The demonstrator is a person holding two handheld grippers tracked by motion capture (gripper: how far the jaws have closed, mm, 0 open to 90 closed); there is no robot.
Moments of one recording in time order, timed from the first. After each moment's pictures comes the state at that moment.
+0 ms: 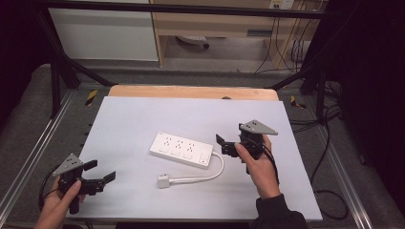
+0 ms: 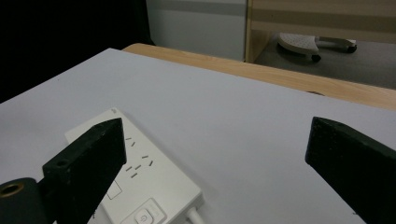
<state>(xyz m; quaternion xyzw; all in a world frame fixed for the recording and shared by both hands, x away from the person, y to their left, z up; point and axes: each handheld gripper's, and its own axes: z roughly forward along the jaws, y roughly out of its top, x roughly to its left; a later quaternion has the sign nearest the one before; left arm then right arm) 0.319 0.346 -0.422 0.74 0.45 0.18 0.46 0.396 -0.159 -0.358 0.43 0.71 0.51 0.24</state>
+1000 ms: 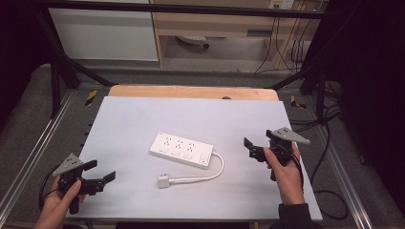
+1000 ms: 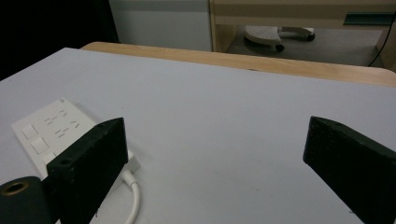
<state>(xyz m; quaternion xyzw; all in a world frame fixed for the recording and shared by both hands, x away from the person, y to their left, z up) 0.319 0.346 -0.422 0.74 0.46 0.18 0.46 0.382 -0.235 -0.371 0.48 0.68 0.49 0.26</state>
